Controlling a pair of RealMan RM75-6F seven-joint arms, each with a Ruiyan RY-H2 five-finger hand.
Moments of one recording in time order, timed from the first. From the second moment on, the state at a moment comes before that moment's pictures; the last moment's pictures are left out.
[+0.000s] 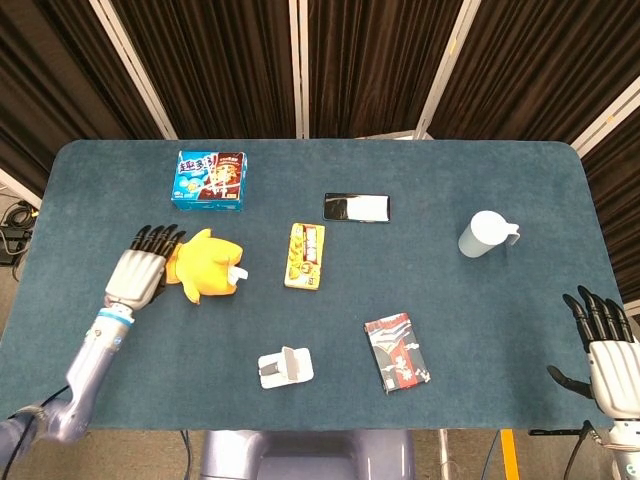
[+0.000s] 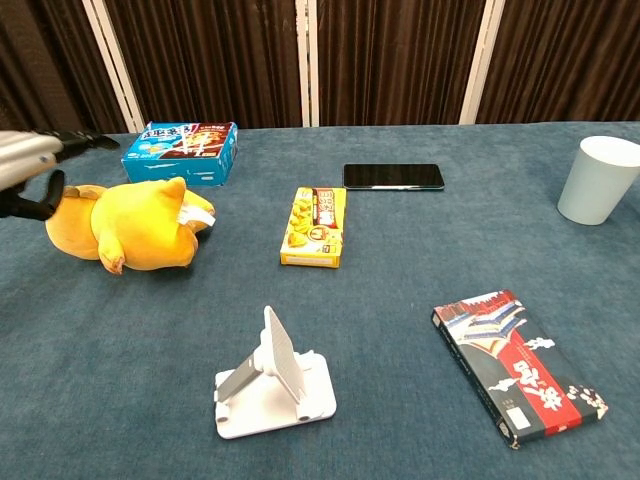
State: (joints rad) left arm -0.53 -1.48 -0.21 -1.33 1.29 0.98 0.32; right arm 0.03 -1.10 0.05 -1.57 -1.56 1.55 0.07
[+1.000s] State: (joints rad) left arm -0.64 -1.67 -0.15 -1.20 1.23 0.93 0.37; right arm 0.03 -1.10 0.05 -1.57 -1.56 1.54 0.06
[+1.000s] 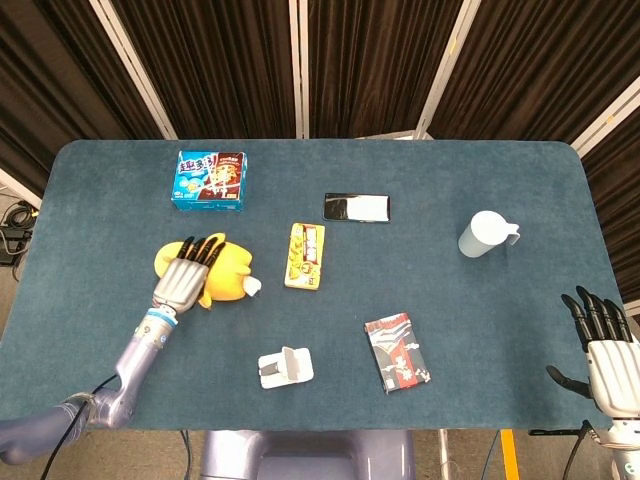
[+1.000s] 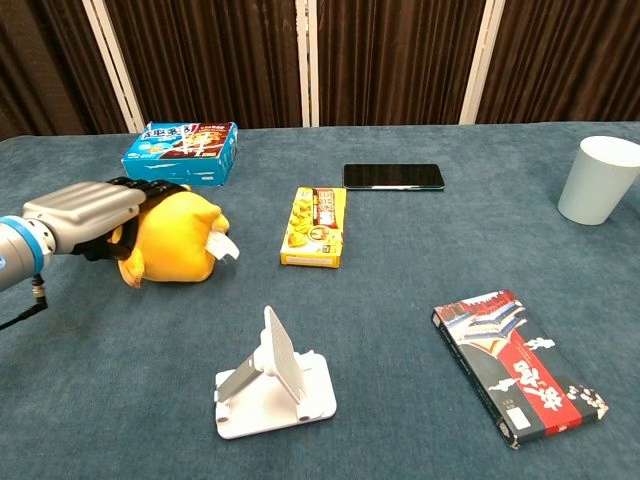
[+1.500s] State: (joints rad) left arm -0.64 -1.65 -0.13 -1.26 1.20 0.96 0.47; right arm 0.03 -1.10 0.05 -1.57 -1.56 1.55 0.07
